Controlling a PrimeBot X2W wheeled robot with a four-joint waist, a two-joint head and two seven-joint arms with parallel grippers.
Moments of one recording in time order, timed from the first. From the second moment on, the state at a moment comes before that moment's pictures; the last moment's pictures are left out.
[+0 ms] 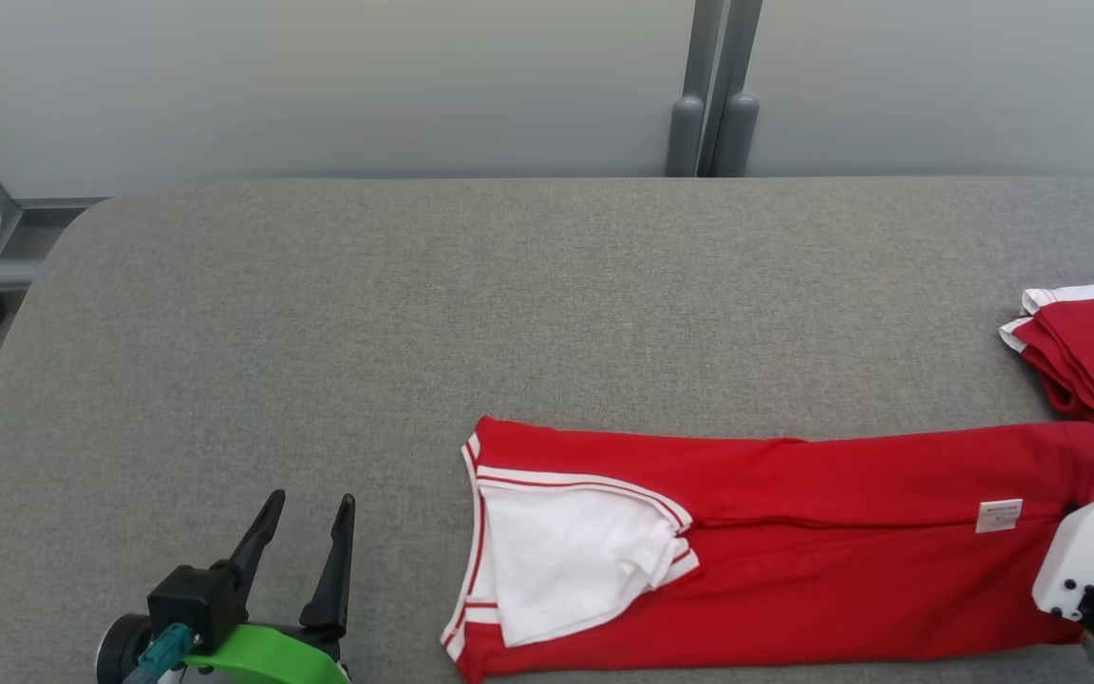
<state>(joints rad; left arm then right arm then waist) -0.04 0.19 -0.23 0.31 -0.34 -0.13 -0.26 -0.15 -0.05 -0.46 0.25 0.04 0.13 0.49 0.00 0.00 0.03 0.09</state>
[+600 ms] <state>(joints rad) -0.03 0.19 -0.25 0.32 -0.33 -0.13 -0.26 -0.10 -0.05 -0.27 0.07 0.10 0.13 0.63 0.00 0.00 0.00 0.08</state>
